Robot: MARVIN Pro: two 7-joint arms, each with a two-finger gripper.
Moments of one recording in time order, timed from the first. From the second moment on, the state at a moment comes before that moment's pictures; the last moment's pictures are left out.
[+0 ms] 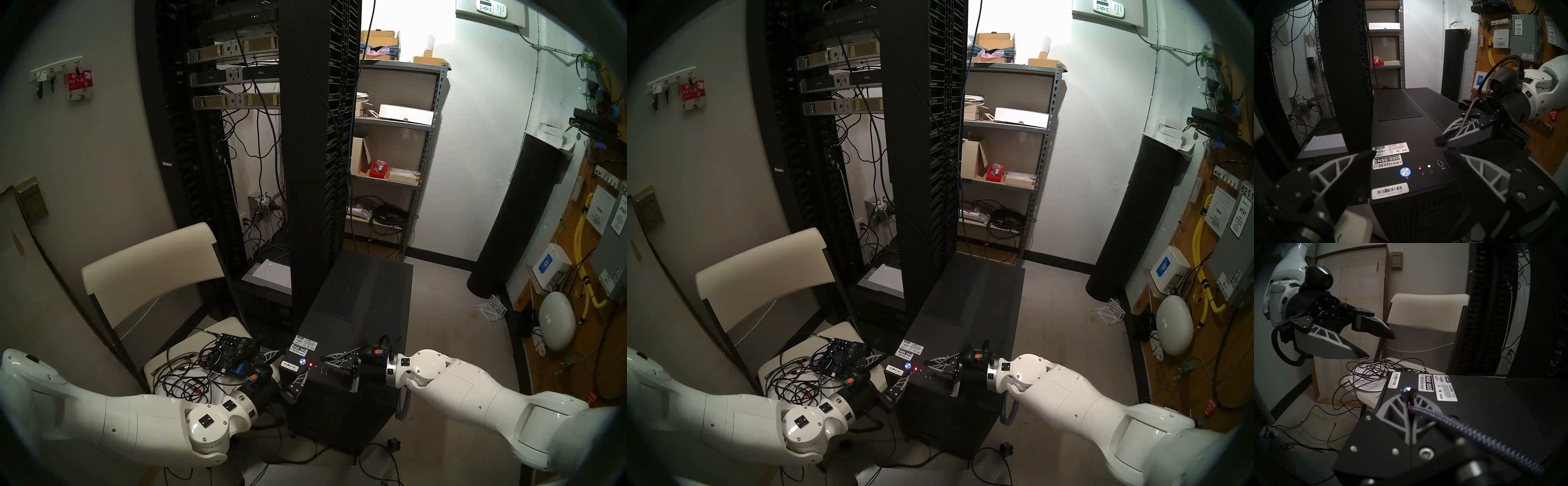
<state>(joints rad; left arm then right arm) 0.95 -0.71 0.20 -1.61 -0.84 -0.55 0.49 -1.13 -1.04 0.57 -0.94 0.56 -0.50 0.75</state>
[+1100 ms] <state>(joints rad) 0.95 -0.71 0.20 -1.60 -0.83 -0.55 0.50 -1.12 -1.06 0.58 -0.91 0.50 -0.50 0.75</state>
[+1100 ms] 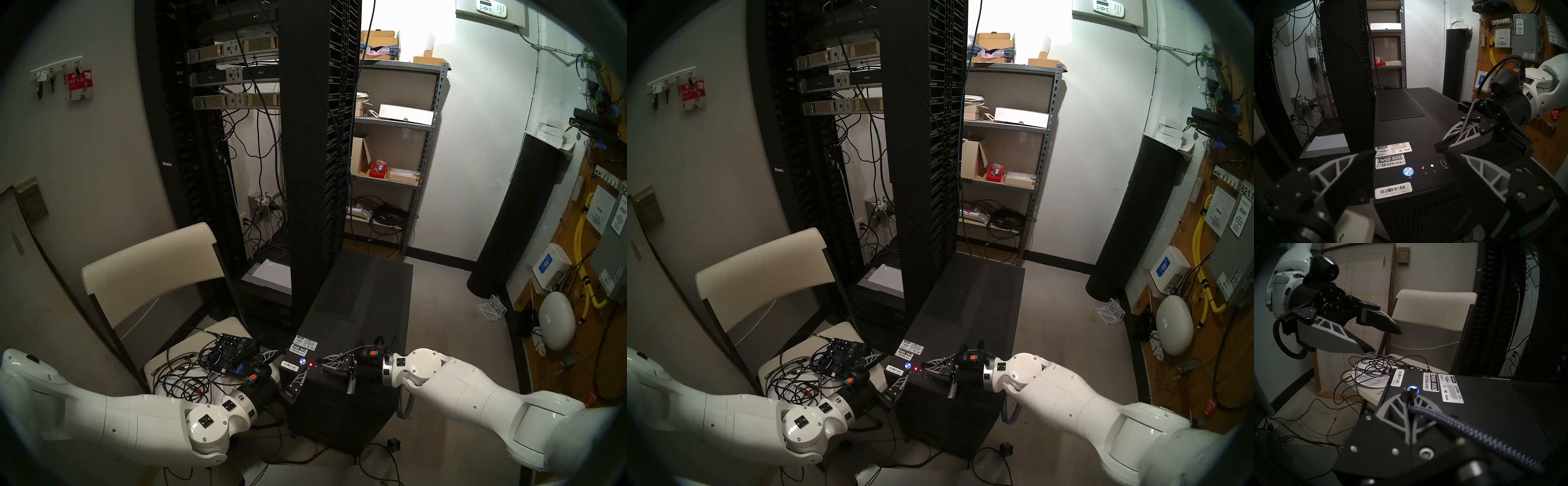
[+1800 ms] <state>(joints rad) 0.95 -0.70 0.20 -1.60 -0.83 -0.55 0.50 -1.11 -1.07 0.56 -0.91 0.45 -0.49 0.74</state>
